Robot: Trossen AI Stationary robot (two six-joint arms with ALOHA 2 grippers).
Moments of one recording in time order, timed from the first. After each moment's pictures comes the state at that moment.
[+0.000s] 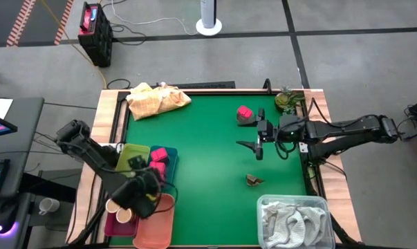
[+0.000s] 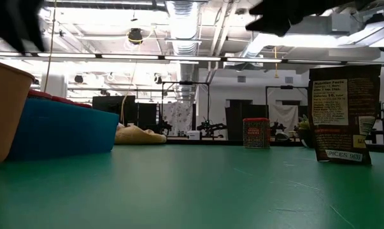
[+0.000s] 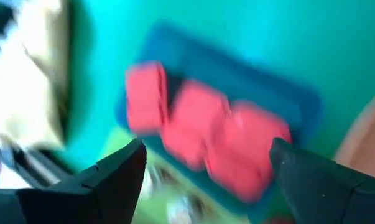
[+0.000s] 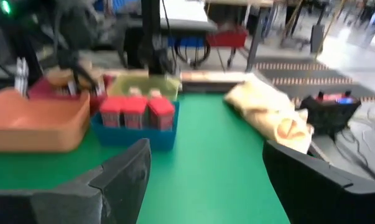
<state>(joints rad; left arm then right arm) -0.75 1.56 1.30 -1.47 -0.55 -1.11 0.02 0.97 0.71 0.04 0.16 -0.05</state>
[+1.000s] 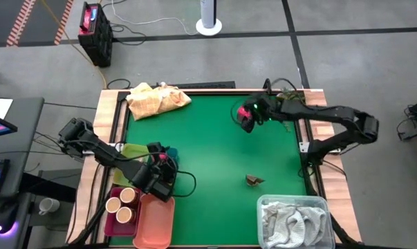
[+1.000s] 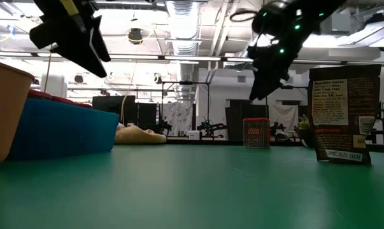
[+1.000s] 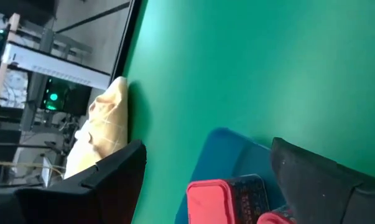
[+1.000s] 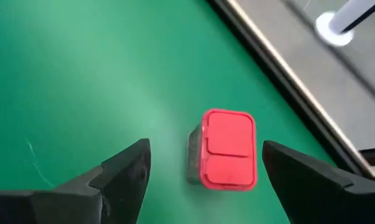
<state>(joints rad) -0.53 1.56 1.18 -1.14 -0.89 -0.65 -0.42 1.35 0.94 -0.48 0.24 0.04</state>
